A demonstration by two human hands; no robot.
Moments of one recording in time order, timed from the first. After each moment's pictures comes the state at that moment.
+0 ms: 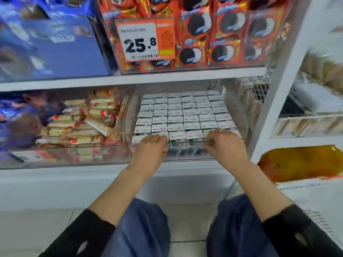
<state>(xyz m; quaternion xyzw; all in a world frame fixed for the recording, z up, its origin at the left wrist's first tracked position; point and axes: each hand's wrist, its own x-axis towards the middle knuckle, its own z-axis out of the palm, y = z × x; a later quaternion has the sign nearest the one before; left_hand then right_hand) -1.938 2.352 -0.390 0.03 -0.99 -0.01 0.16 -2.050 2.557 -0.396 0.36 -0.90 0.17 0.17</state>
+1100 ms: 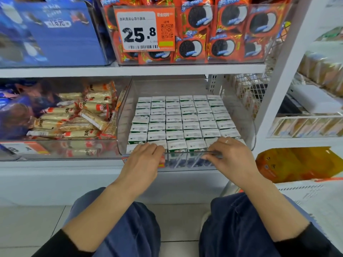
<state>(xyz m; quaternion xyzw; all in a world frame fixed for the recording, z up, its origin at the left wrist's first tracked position) -1.895 2.368 -0.397 -0.03 -0.97 -0.02 0.23 -2.018 2.587 -0.396 0.41 -0.86 0.24 0.20</state>
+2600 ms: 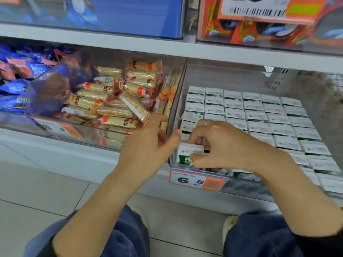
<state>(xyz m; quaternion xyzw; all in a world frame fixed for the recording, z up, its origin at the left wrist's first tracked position) -1.893 2.271 -0.378 0.24 -0.89 -0.31 0.23 -2.023 2.408 -0.343 0.58 -0.79 0.16 -0.12</state>
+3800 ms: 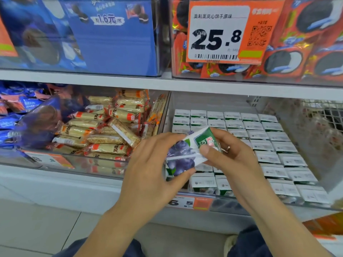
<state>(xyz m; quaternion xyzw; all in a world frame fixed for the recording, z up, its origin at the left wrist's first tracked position) -1.894 2.305 -0.355 0.06 -0.89 -0.26 0.37 -2.001 2.442 -0.340 0.26 -0.59 0.74 -0.21</state>
